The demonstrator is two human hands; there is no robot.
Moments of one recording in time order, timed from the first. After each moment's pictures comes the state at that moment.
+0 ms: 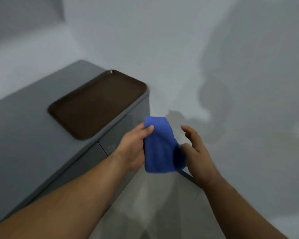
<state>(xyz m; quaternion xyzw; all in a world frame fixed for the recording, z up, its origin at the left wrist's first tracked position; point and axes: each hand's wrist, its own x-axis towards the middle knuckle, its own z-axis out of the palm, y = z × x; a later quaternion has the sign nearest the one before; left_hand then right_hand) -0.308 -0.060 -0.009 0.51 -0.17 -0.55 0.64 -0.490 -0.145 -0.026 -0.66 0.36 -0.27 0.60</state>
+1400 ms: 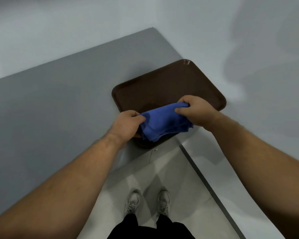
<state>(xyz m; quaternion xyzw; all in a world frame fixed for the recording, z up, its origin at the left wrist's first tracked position) -0.047 0.021 0.021 0.81 -0.02 -0.32 0.48 -0.133 -0.219 0.050 -0.88 0.21 0.08 0.42</state>
